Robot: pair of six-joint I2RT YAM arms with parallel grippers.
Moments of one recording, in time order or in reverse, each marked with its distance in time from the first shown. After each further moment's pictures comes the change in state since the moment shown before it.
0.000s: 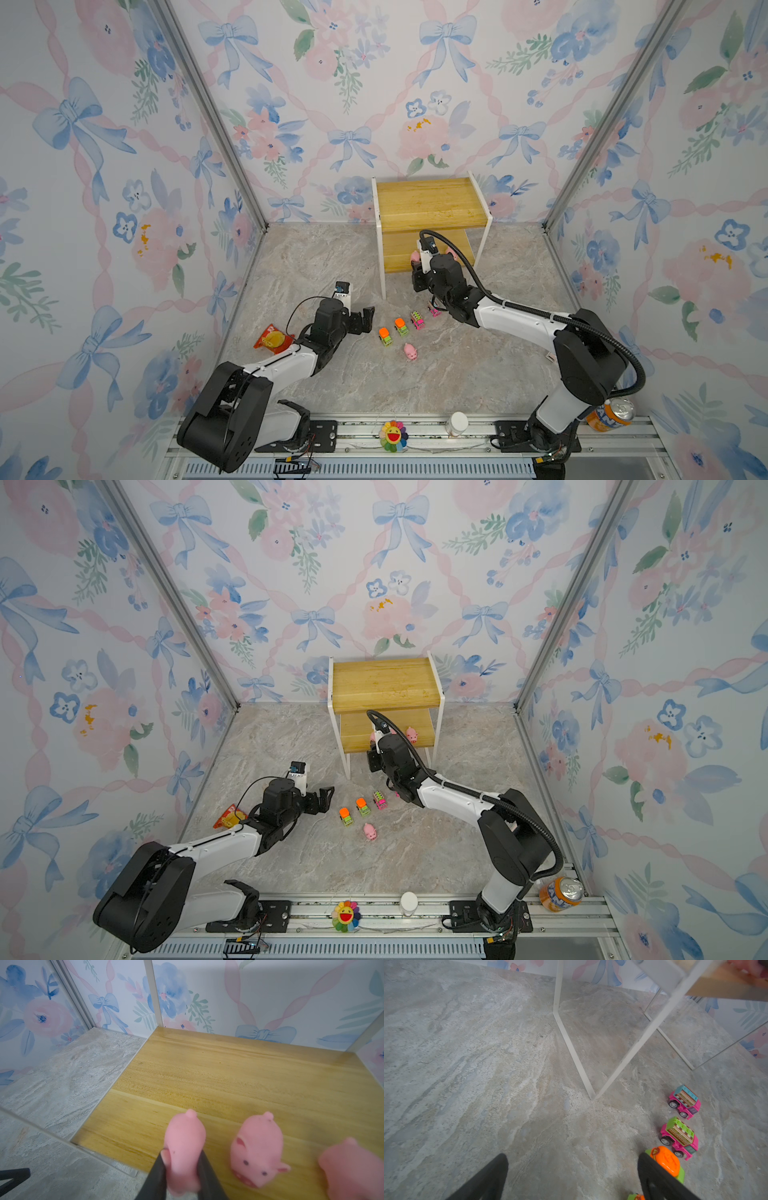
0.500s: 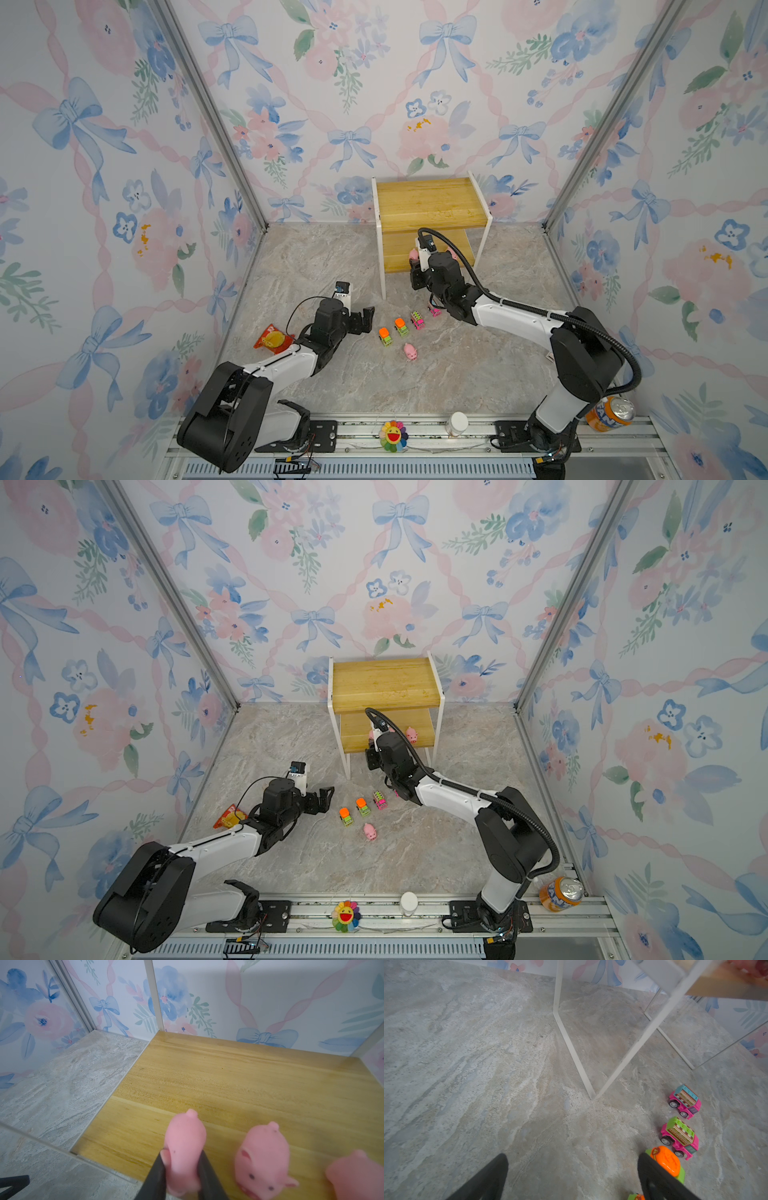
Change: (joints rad) left arm 0.000 0.000 0.000 0.000 0.000 0.003; right arm -0.001 0.023 0.026 0.000 0.000 0.000
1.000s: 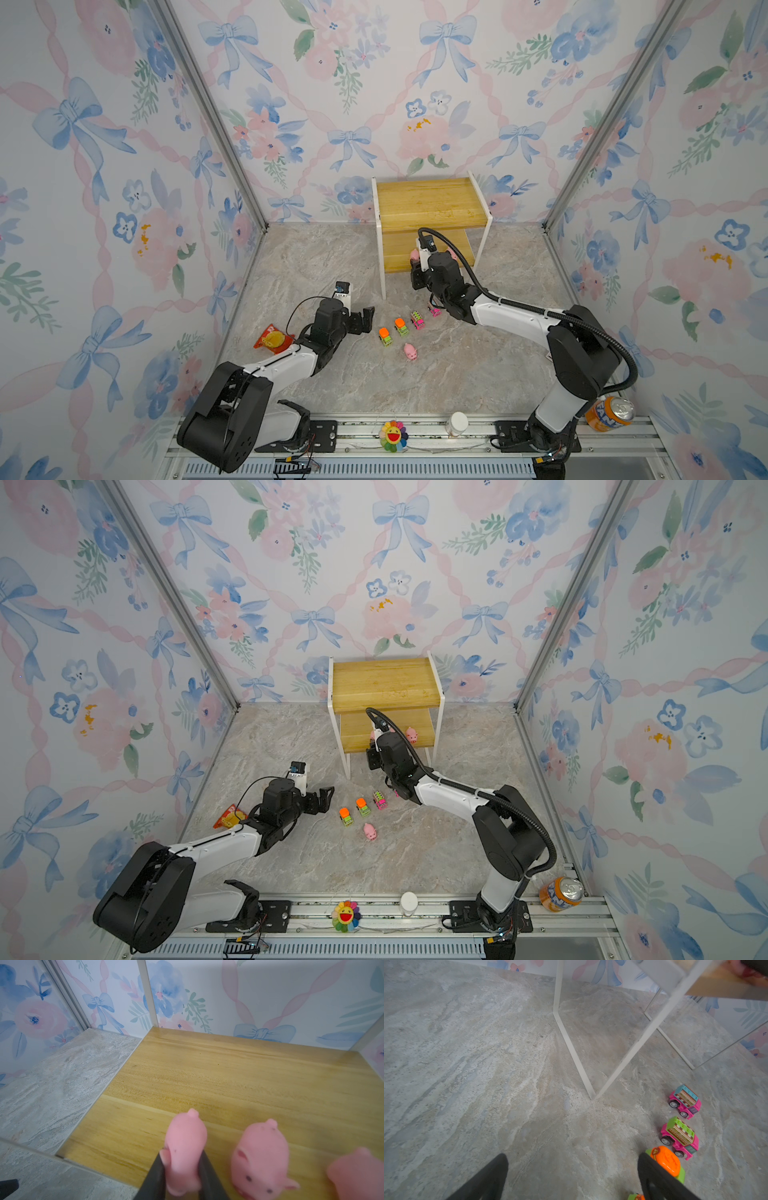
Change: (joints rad) left arm 0.000 0.000 0.000 0.000 0.000 0.000; right arm -0.008 0.017 0.000 0.006 0.007 0.007
